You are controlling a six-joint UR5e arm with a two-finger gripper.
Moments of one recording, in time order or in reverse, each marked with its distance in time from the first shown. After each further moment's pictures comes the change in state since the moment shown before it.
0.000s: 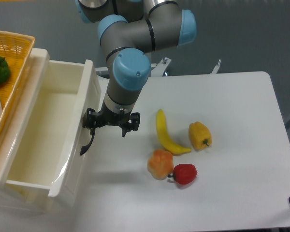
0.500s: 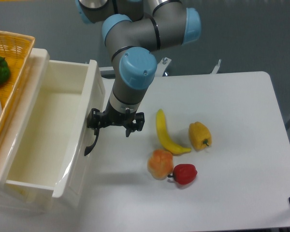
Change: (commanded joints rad) arm 0.021 -0.002 0.011 0.000 -0.009 0.006
